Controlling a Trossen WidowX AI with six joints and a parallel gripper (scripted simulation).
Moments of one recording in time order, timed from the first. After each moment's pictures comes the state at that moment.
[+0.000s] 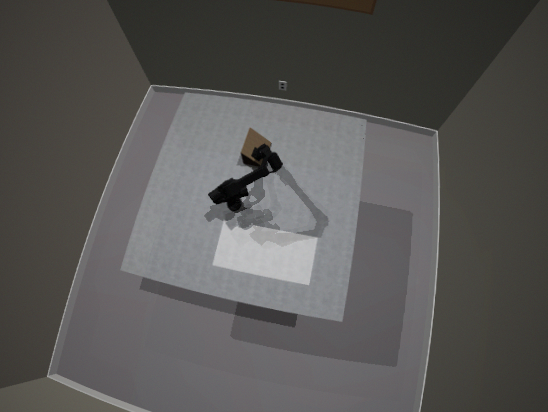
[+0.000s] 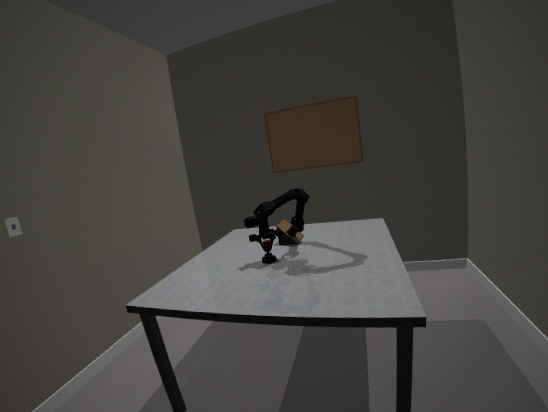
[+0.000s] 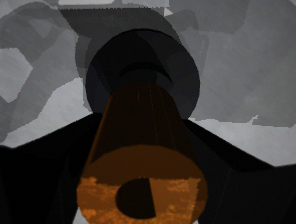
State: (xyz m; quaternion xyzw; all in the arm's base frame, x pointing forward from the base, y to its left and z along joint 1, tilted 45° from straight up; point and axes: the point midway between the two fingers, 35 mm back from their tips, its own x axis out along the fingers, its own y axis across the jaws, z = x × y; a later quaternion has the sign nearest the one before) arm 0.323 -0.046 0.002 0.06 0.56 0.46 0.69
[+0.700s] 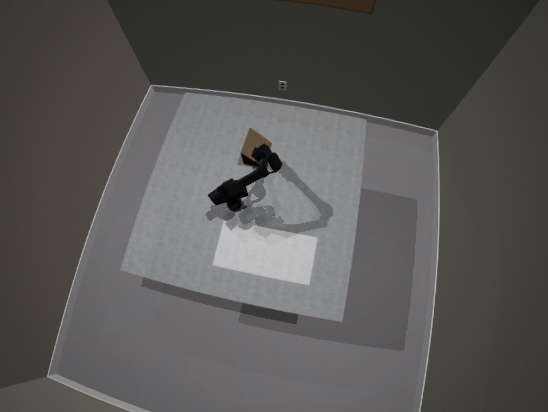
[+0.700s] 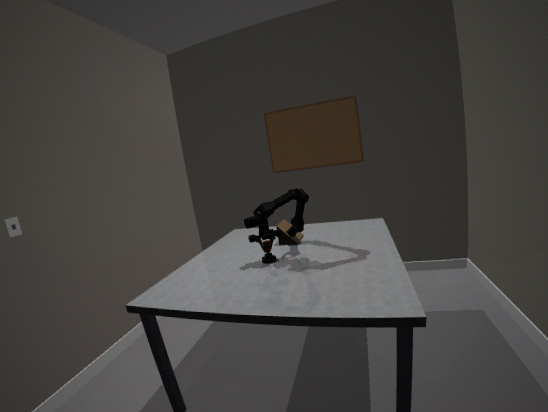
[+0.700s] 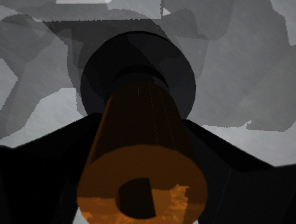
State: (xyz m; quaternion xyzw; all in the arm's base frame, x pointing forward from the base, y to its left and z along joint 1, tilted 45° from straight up) arm 0.326 -0.045 -0.001 0.05 0.56 0.46 0.69
